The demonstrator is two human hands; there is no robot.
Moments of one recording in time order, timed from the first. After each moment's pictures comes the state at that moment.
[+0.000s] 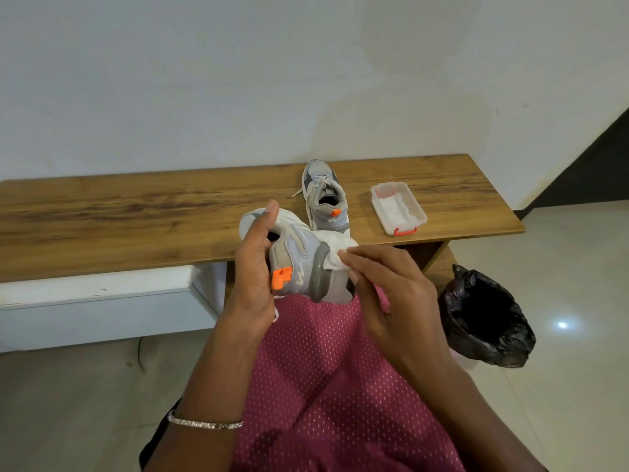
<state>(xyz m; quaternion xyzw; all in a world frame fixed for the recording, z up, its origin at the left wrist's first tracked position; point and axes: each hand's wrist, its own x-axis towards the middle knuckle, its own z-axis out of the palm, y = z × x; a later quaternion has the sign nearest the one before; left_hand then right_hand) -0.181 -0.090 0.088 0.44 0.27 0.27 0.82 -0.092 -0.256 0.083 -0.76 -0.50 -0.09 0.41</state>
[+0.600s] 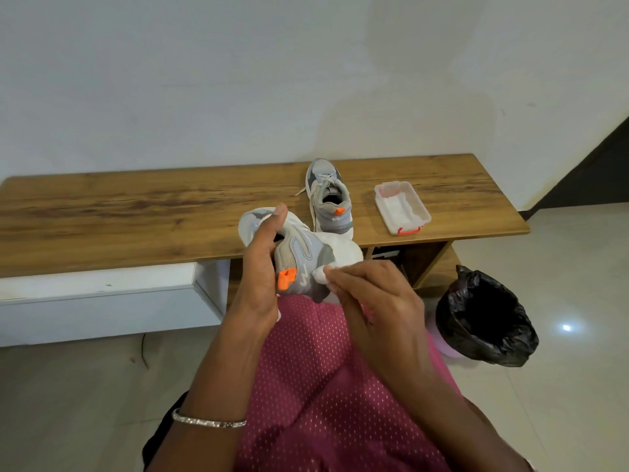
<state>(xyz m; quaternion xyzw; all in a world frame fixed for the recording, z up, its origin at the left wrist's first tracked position) -0.181 -0.093 0.082 0.43 0.29 0.25 0.82 -0.110 -0.249 0.068 -0.74 -0.51 -0.13 0.43</state>
